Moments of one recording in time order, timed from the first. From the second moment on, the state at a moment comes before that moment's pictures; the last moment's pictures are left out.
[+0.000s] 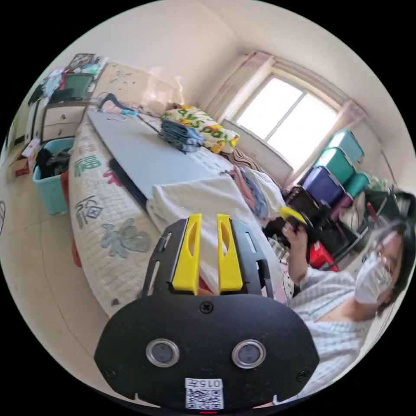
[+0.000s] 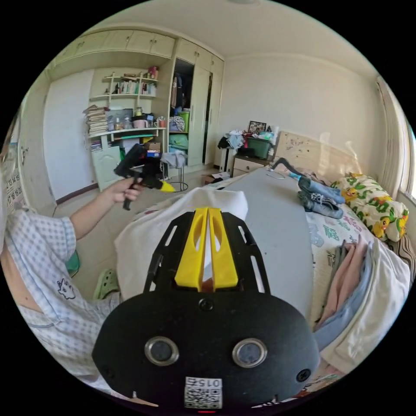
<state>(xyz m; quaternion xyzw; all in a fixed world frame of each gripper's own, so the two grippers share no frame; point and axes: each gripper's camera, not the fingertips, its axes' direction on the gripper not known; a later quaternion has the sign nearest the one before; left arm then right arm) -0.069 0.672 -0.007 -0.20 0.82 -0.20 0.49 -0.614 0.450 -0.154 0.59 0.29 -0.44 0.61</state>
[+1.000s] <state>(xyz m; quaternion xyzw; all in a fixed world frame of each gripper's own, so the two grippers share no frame) -0.010 0.774 0.192 -0.33 0.76 -0.26 0.49 -0.735 0.498 -0.325 0.45 0.01 -0.32 0.84</state>
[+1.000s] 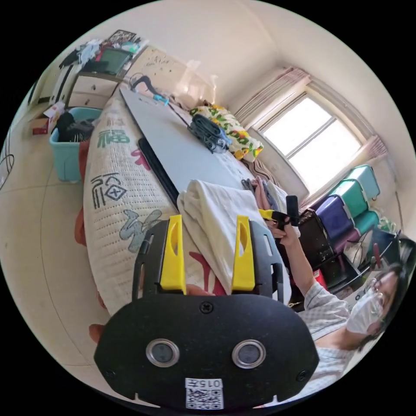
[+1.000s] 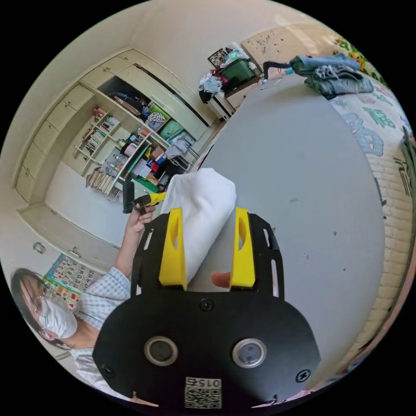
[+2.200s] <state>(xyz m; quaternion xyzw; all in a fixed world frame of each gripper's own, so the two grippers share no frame) -0.288 0.447 0.194 0.07 0.88 -0.17 0.44 -0.753 1.050 -0.088 0.59 0.12 -0.57 0.56</state>
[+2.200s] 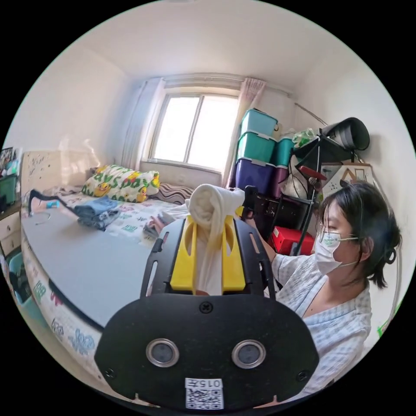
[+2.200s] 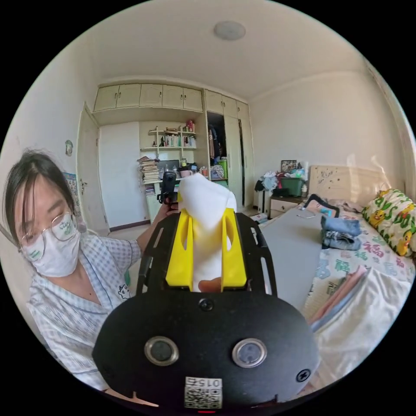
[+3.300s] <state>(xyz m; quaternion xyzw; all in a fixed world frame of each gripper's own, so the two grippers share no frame) 0.222 0.016 0.265 -0.24 0.89 -0.22 0.33 -0.492 0.962 -0.363 0.73 0.16 0.00 0.66</state>
